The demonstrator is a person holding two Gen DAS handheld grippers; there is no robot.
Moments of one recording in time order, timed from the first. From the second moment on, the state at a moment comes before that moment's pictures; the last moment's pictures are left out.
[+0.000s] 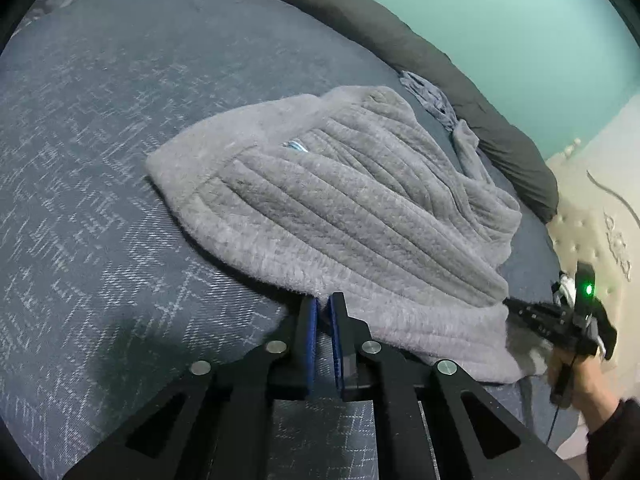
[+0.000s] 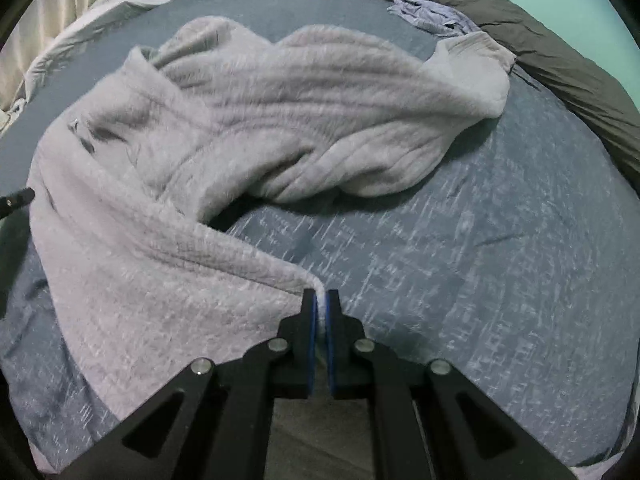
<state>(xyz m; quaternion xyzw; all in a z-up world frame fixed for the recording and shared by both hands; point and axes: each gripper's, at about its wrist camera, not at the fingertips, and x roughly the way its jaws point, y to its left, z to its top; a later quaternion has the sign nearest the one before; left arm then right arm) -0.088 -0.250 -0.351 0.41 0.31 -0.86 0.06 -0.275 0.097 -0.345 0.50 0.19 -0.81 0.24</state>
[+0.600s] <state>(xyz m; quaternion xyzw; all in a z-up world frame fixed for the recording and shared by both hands) -0.093 -0.277 -0.358 0.38 0.36 -0.84 0.10 -0.188 0.277 -0.302 0.43 -0.16 -0.88 0.13</state>
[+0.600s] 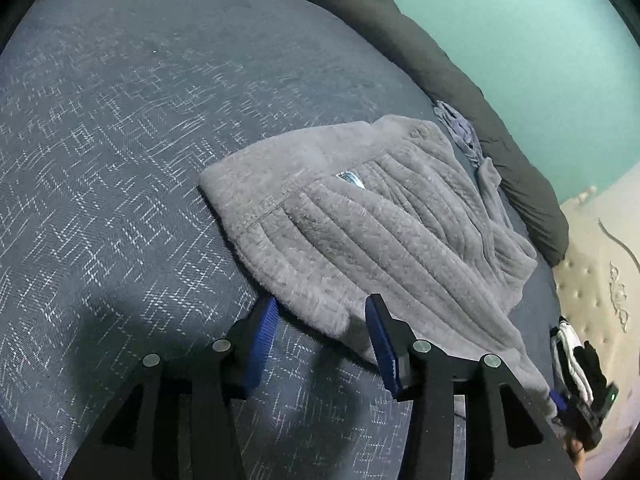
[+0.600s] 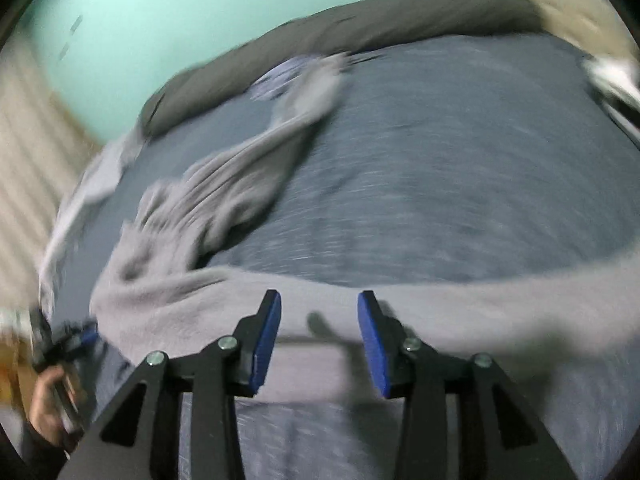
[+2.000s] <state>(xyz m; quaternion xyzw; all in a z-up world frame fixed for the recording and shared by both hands) -0.109 -0.269 -0.357 0.39 0.34 -0.85 0.12 -0.158 0.555 -0.315 0.39 -0.31 -0.85 -0.15</state>
